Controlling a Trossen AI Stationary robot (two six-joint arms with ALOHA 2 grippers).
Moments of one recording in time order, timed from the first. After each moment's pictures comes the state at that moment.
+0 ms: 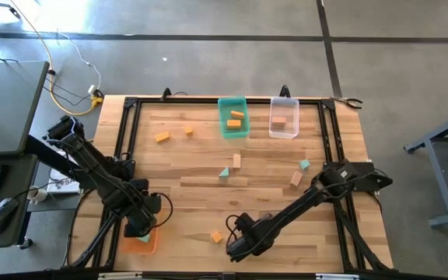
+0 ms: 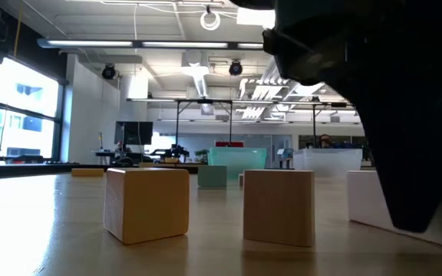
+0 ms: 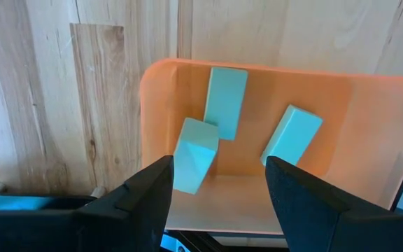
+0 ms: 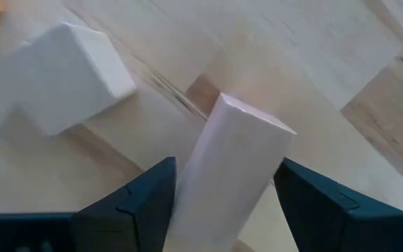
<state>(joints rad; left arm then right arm) -0.67 1.37 1.04 -1.21 0.01 -0.83 0.60 2.27 1.80 -1.08 0.04 1.44</state>
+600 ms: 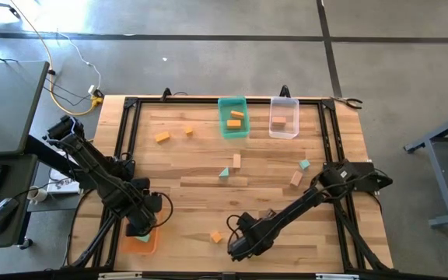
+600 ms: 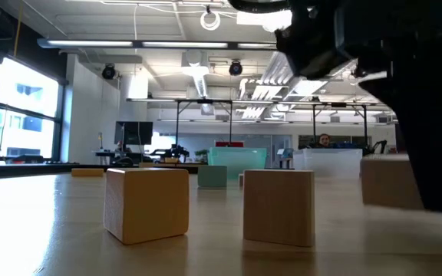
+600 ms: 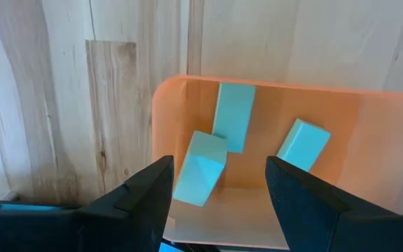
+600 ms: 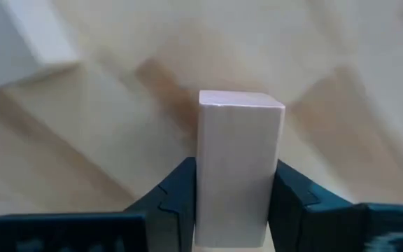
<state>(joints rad) -0.67 1.37 1.04 -1.21 -0.04 -0.83 0.59 2.27 1.82 -1.22 0.05 1.30</state>
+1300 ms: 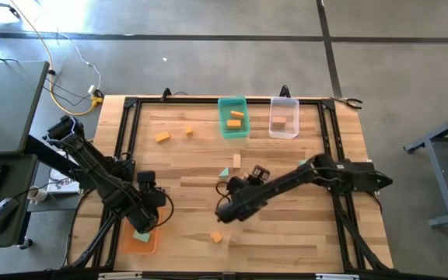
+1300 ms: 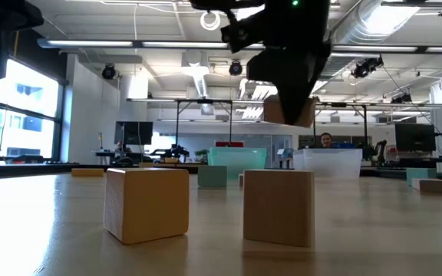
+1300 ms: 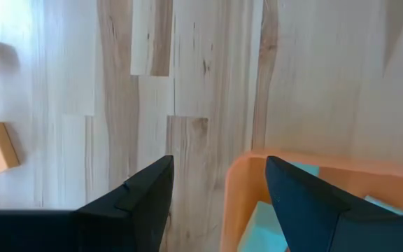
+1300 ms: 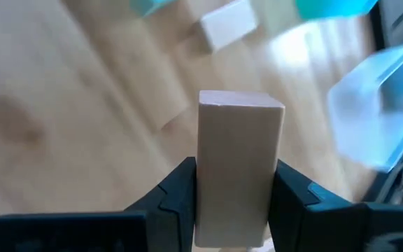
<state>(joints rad) -0.67 1.37 1.04 -1.20 -0.35 -0.81 0.37 2.24 1.94 -1.57 0.53 0.94</state>
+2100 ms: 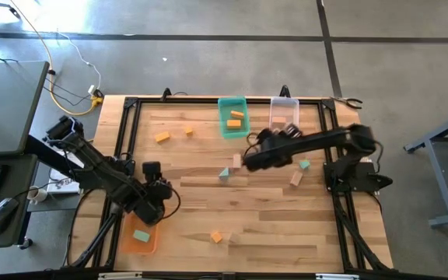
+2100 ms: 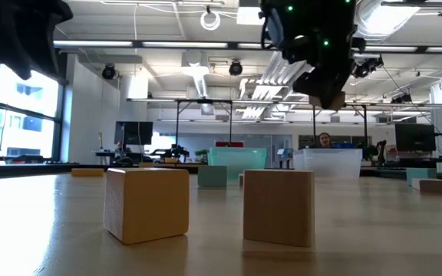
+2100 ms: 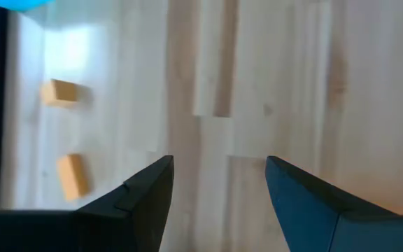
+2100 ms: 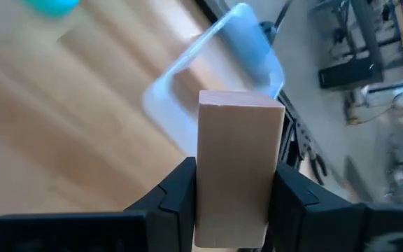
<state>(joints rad) -0.57 1.37 1.04 -1.21 -0.54 -0.68 0.05 1.77 1.37 -1.51 0.78 0.99</state>
